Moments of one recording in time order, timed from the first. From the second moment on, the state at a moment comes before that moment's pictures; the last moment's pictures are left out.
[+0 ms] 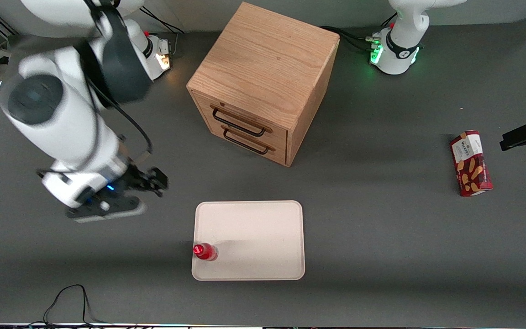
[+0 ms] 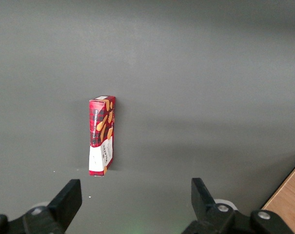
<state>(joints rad) 0.41 0.41 -0.11 -1.09 -0.05 1.59 0.20</state>
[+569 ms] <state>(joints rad) 0.10 -0.03 -0.05 -1.56 -0.05 1.59 -0.04</state>
